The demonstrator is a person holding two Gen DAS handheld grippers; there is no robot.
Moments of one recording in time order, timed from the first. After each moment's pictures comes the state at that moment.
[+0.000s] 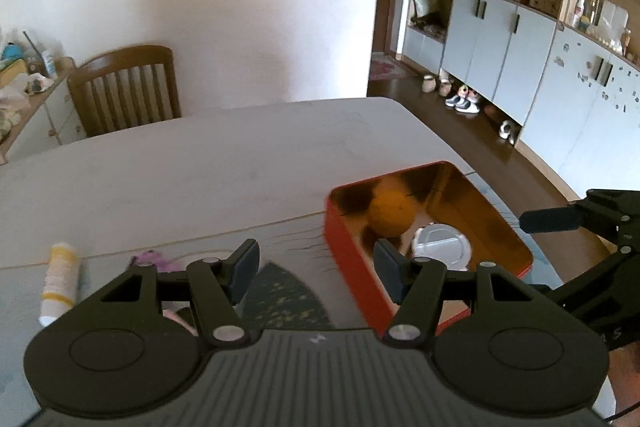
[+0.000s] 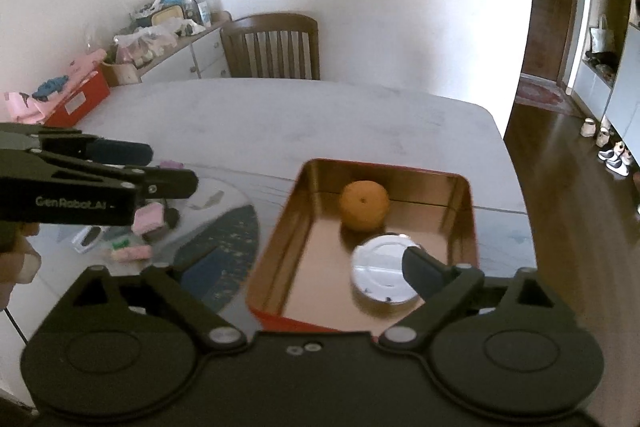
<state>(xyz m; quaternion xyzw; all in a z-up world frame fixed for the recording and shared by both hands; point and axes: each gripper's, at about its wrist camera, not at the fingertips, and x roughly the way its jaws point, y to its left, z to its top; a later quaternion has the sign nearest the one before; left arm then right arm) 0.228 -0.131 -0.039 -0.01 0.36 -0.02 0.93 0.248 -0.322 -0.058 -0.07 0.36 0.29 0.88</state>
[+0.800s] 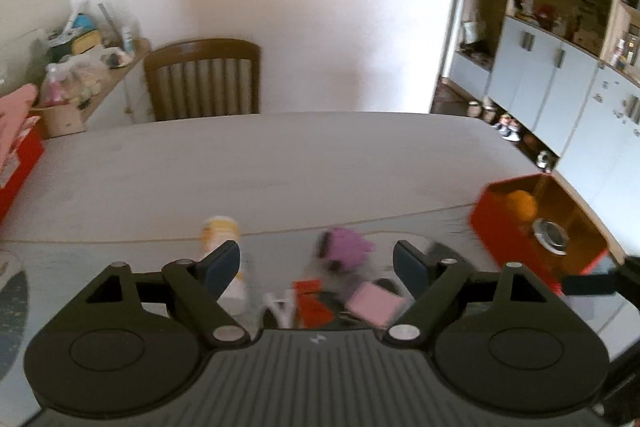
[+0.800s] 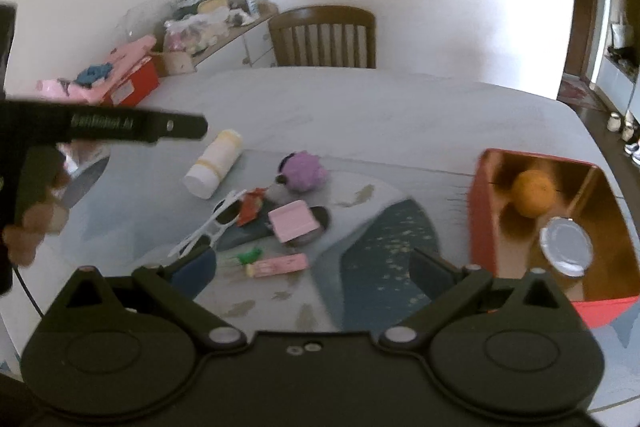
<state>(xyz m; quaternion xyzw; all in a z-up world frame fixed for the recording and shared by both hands) 0.169 0.062 -0.041 -0.04 0.34 0.04 0.94 0.178 -0.170 -0.074 -0.06 0.37 0.31 0.87</state>
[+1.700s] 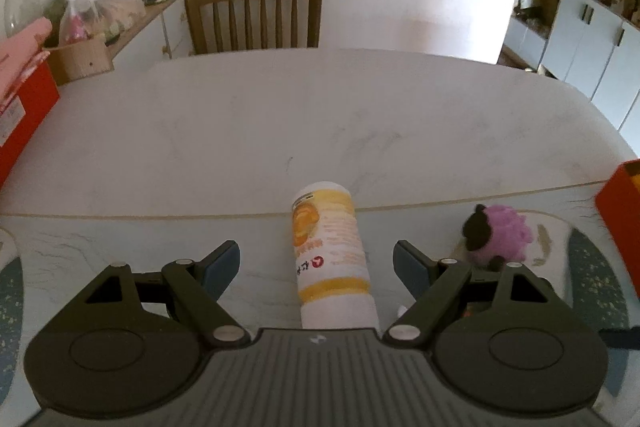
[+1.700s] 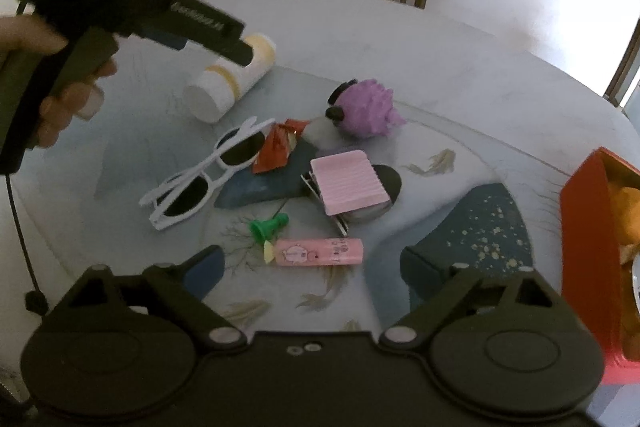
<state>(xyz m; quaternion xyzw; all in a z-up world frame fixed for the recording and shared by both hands) 0.248 0.149 -0.129 -0.05 0.41 0.09 0.91 0.201 -0.079 -0.151 -0.17 0.42 0.33 0.83</state>
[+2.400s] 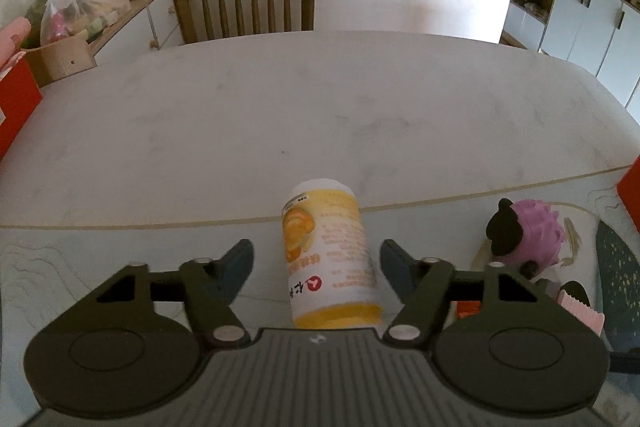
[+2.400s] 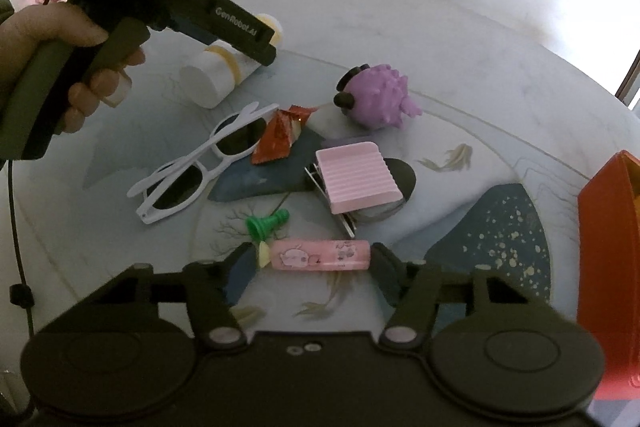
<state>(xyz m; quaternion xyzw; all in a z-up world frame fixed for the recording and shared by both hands) 0.265 0.144 -0.155 -0.03 0.42 0.09 0.90 0.211 -0.070 -0.164 -0.19 0.43 0.34 0.82</state>
